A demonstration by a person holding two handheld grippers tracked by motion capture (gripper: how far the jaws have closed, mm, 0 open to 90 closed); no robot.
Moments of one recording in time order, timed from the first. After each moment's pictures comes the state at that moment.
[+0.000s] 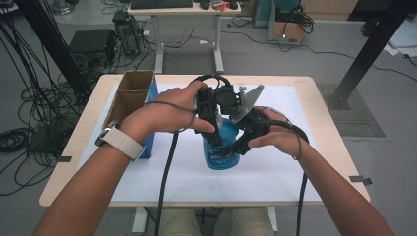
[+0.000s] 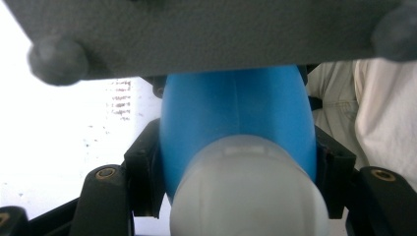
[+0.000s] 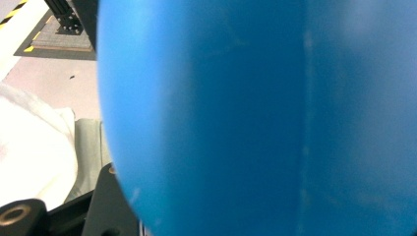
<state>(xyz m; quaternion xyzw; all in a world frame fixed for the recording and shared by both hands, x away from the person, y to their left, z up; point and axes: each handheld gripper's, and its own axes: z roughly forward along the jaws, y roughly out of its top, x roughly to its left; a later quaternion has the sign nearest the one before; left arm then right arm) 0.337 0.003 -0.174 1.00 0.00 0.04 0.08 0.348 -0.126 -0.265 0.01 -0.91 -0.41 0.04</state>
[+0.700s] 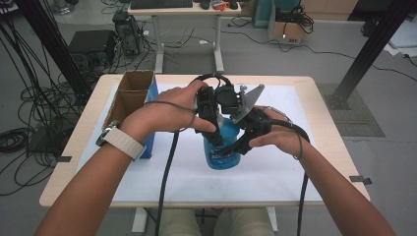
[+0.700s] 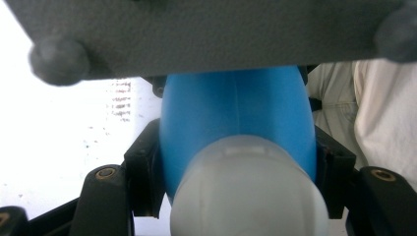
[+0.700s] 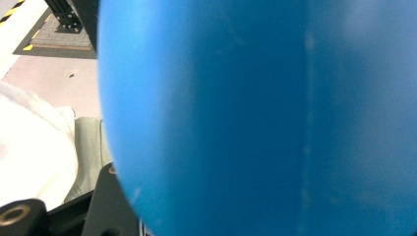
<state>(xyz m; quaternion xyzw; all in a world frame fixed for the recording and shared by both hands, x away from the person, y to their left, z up) 0.337 0.002 -0.174 1.00 0.00 0.04 0.09 0.347 -0.127 -0.263 0.01 -0.91 -0.41 0.05</state>
